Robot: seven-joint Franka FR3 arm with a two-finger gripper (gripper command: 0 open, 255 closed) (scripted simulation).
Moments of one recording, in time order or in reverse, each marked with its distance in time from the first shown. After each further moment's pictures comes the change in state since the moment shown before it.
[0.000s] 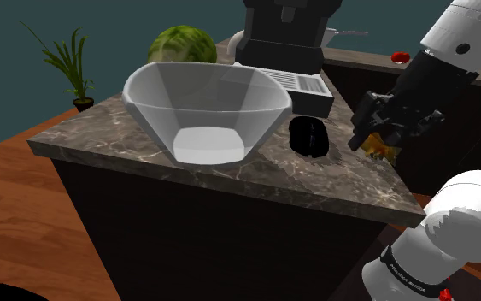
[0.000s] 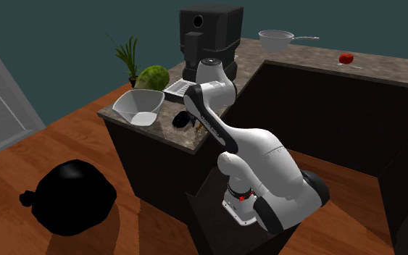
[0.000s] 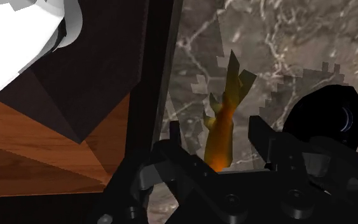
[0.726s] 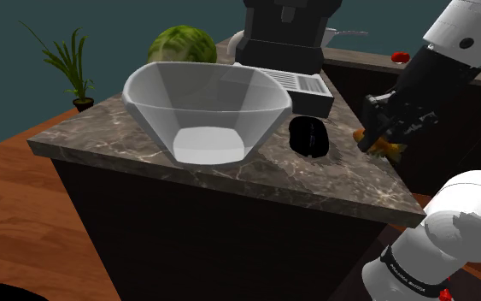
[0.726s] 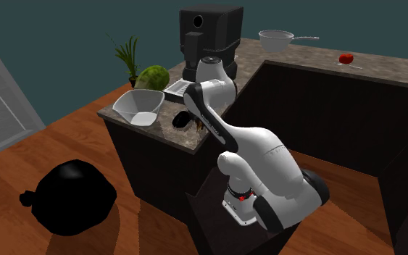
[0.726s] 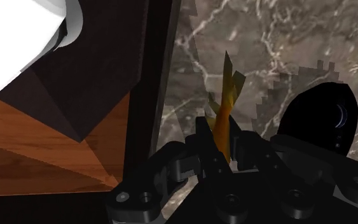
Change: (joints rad) arm -0.003 0.009 -0.005 0.018 -0.005 -0.008 0.000
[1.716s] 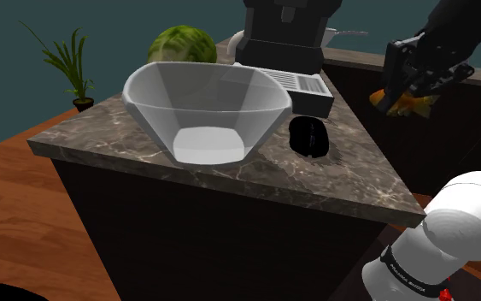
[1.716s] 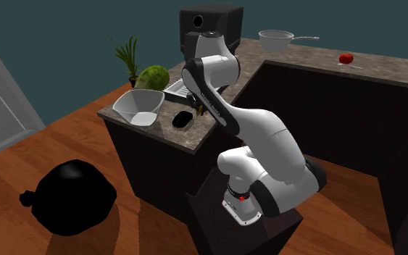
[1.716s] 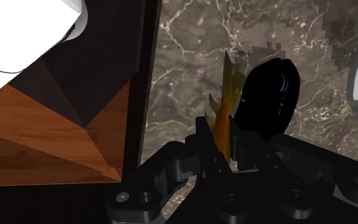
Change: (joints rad) arm -0.037 0.140 -0.050 0.251 -0.053 -0.110 0.008
